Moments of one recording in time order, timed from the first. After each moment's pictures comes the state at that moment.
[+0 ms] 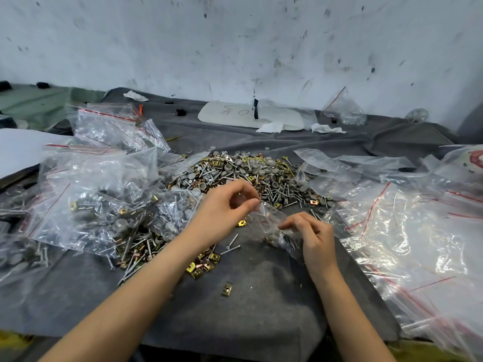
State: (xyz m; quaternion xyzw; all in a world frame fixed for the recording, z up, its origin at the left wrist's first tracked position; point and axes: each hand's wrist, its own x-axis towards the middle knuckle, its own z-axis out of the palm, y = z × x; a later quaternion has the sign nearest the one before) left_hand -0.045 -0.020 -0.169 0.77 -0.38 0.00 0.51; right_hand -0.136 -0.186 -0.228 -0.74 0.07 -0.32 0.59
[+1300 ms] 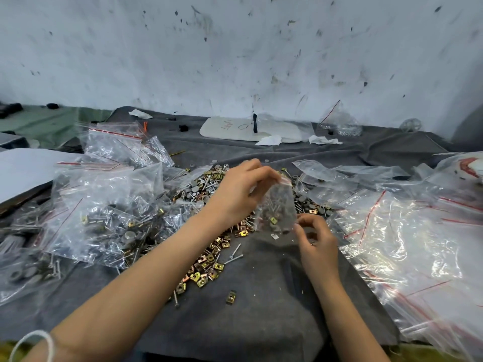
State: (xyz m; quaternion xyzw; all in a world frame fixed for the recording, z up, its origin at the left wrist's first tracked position) left_hand -0.036 -0.041 -0.121 0.76 -0.52 0.20 0.34; right_hand -0.136 -0.191 -0.234 -0.78 0.14 -0.38 0.47
